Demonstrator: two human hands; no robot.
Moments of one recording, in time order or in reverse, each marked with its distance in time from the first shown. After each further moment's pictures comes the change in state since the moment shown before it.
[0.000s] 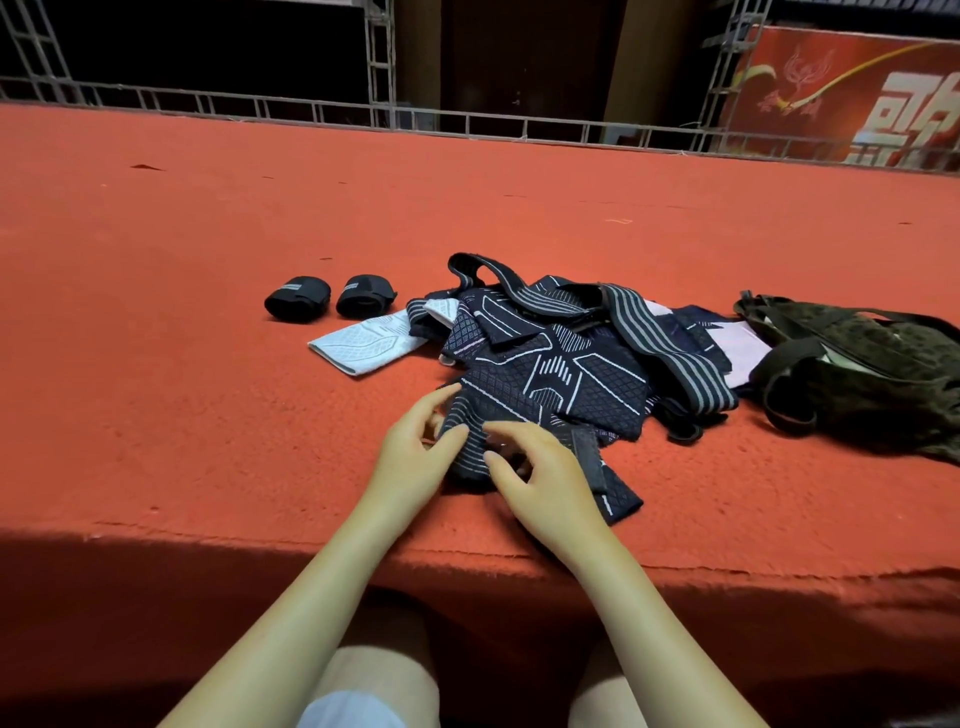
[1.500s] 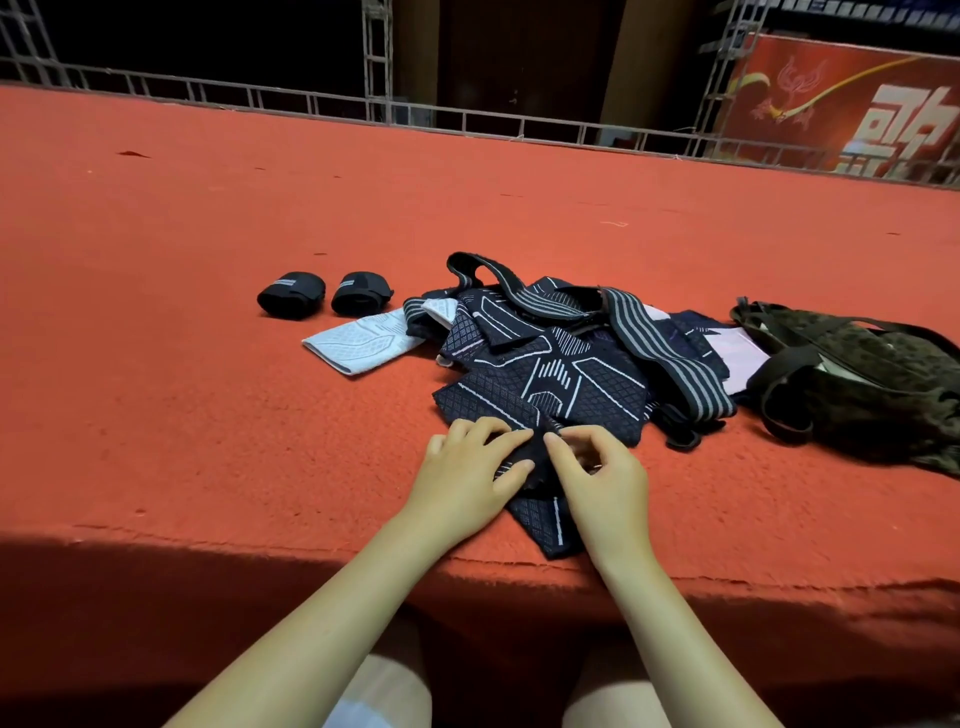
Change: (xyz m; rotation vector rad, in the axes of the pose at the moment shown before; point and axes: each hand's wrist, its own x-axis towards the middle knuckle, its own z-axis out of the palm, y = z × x) left_hand -0.003 0.000 0.036 0.874 -0.317 0.207; right_hand -0.007 0.006 -0.029 0.124 0.350 0.329
